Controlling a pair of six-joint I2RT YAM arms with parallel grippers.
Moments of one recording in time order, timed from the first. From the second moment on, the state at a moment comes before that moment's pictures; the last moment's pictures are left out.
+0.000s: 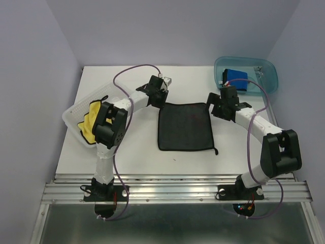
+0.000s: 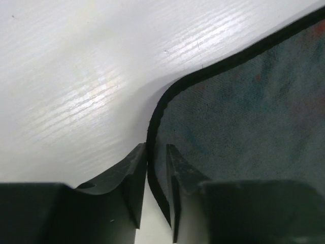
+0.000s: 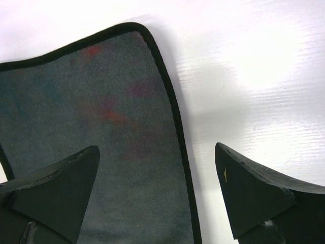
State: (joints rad) left arm -0.50 2.08 1.57 -0.36 0.08 -0.11; right arm 0.22 1.52 1.01 -0.33 0.08 0.50
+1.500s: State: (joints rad) left arm -0.49 2.11 1.57 -0.35 0.11 -0.12; right arm 0.21 2.01 1.45 -0.35 0.04 0.19
